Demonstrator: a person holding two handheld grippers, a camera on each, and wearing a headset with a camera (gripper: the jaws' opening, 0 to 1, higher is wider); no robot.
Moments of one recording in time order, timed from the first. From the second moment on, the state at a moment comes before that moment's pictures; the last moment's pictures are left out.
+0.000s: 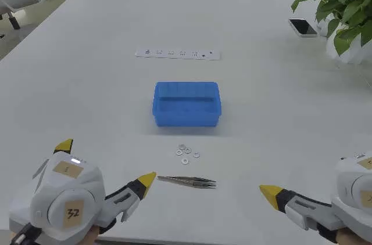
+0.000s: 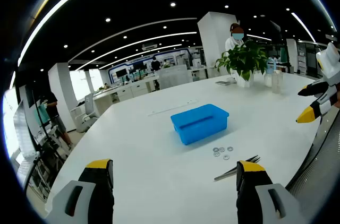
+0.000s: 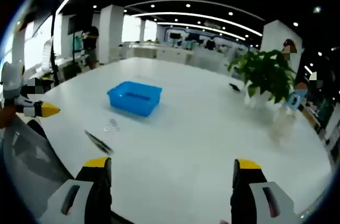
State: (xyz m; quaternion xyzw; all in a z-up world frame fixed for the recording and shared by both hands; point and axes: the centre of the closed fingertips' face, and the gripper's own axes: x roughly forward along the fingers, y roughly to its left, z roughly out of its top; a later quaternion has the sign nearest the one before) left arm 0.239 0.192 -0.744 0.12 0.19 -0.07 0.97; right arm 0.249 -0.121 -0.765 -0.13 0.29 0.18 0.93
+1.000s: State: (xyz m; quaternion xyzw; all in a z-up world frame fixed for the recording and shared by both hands) left arm 0.238 0.194 -0.744 0.12 0.20 -0.06 0.97; right arm 0.249 -0.121 -0.765 -0.13 0.29 0.18 0.93
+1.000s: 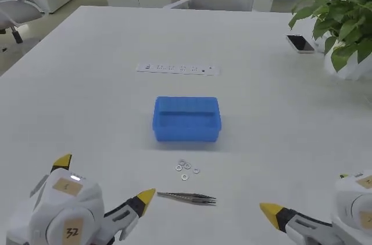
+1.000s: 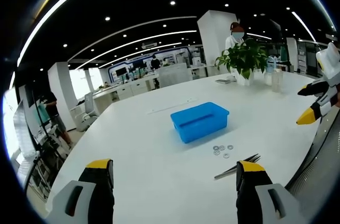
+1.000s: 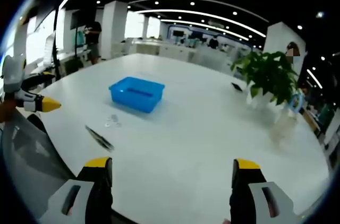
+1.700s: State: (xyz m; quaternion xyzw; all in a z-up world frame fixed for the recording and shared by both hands) left arm 0.239 0.195 -0.747 0.12 0.20 -0.06 0.97; right arm 0.249 -0.119 -0.765 -0.13 0.29 0.18 0.93
